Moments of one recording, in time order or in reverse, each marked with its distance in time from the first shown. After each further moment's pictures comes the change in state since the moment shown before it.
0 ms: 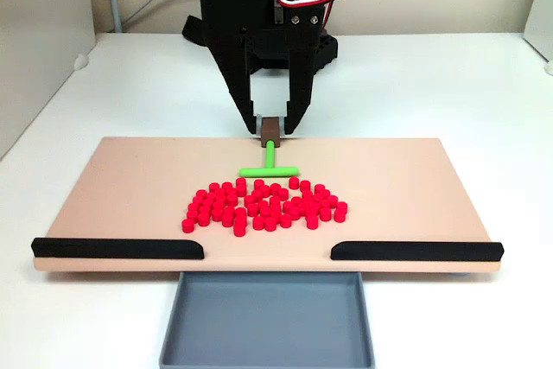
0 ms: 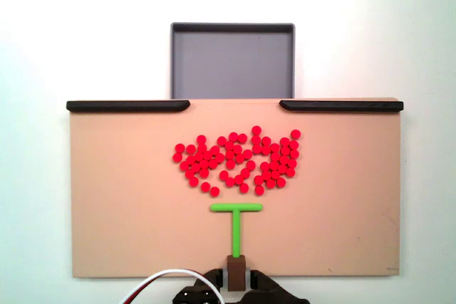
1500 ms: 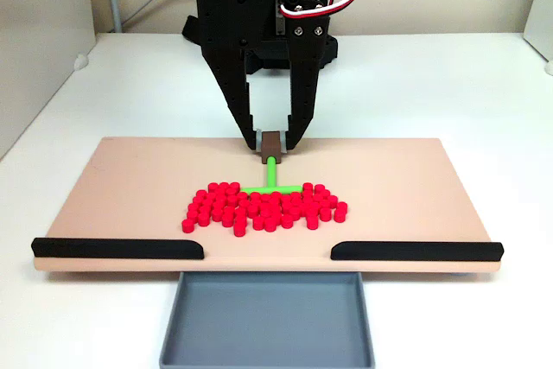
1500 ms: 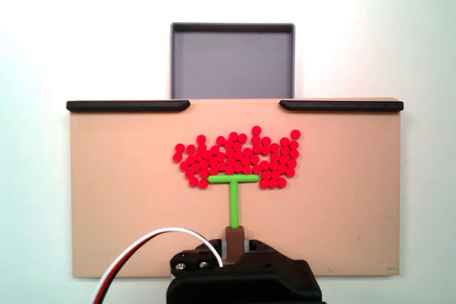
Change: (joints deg) arm -0.4 -9.3 -9.8 0.2 -0.9
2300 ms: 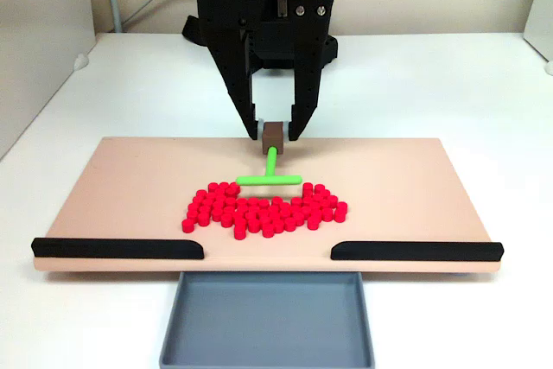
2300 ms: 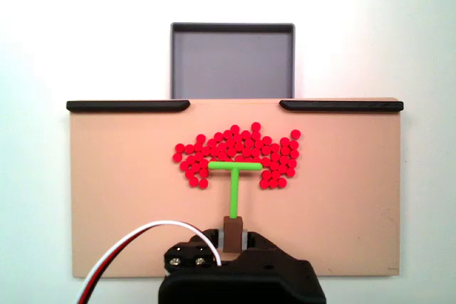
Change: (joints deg) arm -0.7 2.4 -4.7 3.8 4.2
